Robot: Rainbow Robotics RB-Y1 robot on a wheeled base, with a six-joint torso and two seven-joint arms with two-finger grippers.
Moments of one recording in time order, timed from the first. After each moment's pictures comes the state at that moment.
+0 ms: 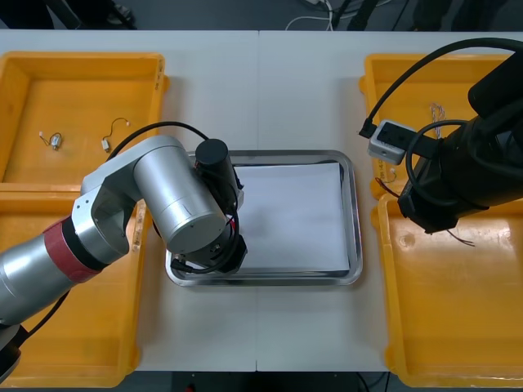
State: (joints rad) right arm -0.55 -0.76 0.18 -2.25 -0.97 1.91 1.72; left arm -0.67 0.53 -0.76 -1.84 0.71 1.68 -0.93
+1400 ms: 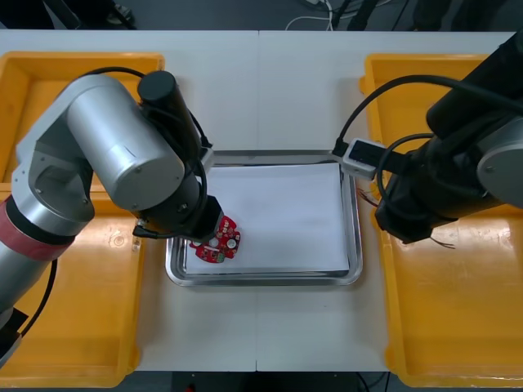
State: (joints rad) right arm -0.58 -0.73 0.33 -2.25 -0.88 1.88 1.72; left arm -0.64 0.53 -0.48 -2.00 0.73 1.91 -0.93
